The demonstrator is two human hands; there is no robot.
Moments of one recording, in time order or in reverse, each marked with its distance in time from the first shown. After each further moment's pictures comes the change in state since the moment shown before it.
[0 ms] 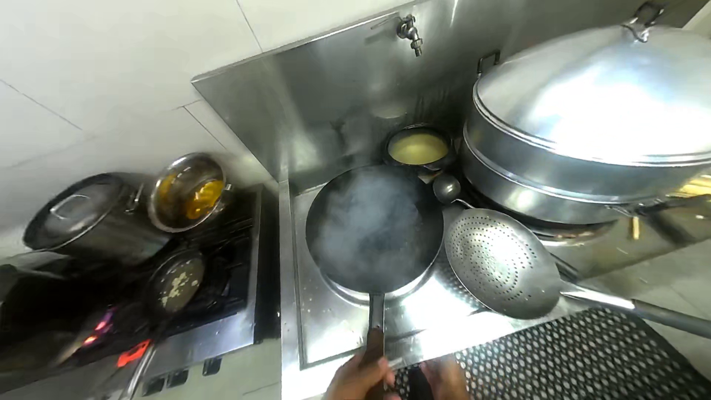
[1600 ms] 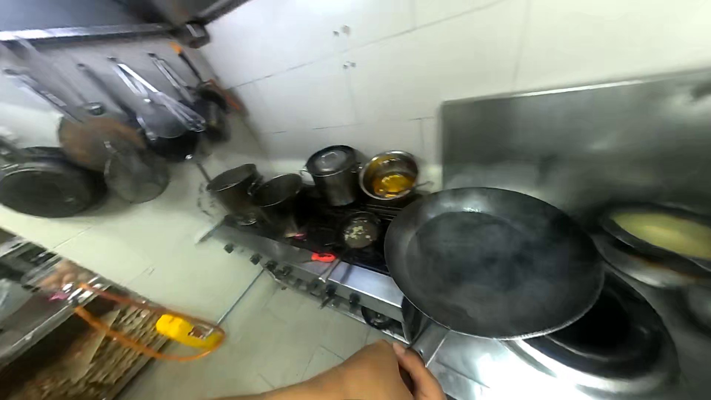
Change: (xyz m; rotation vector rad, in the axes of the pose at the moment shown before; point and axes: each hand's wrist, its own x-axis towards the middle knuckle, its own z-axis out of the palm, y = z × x) left_hand -0.237 0.020 -0.168 0.816 0.317 -0.066; right_hand -0.436 0.139 0.120 -0.239 -1.084 0.191
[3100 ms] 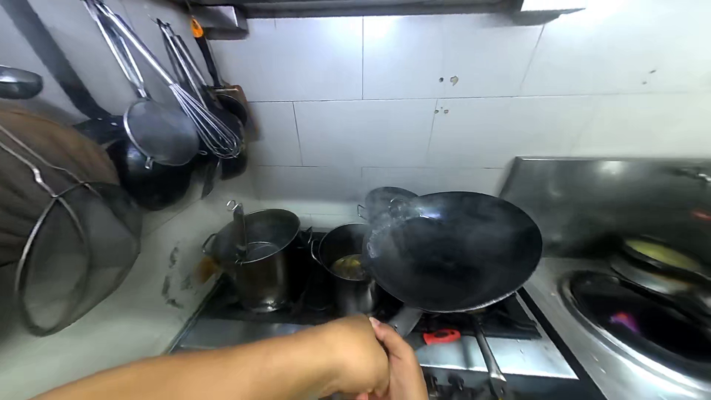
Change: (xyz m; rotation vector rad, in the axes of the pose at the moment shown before) left_hand 0.017 -0.449 -0.525 0.250 -0.082 0.230; right_hand 0.300 0.430 0.454 -0.032 0.146 -0.293
